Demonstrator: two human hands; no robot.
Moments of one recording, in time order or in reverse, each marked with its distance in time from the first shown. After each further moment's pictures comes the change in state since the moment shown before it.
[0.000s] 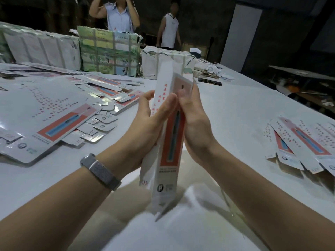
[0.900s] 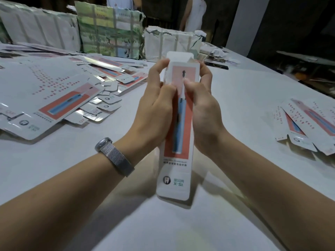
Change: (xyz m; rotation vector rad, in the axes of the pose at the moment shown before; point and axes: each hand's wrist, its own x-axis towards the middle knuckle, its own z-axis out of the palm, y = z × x) left_hand -0.001 -0.016 0.003 0.271 0.143 0.275; right_hand -0.016 0.003 0.012 0.147 0.034 0.060
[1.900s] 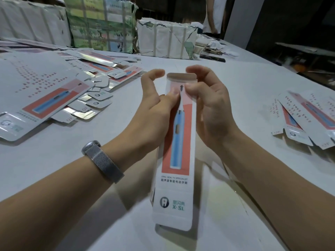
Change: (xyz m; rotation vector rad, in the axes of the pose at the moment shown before) left_hand -0.013 -0.001 0.004 -0.053 -0.213 -0.180; right_hand 0.005 0.005 -0.037 0.054 0.090 -0.006
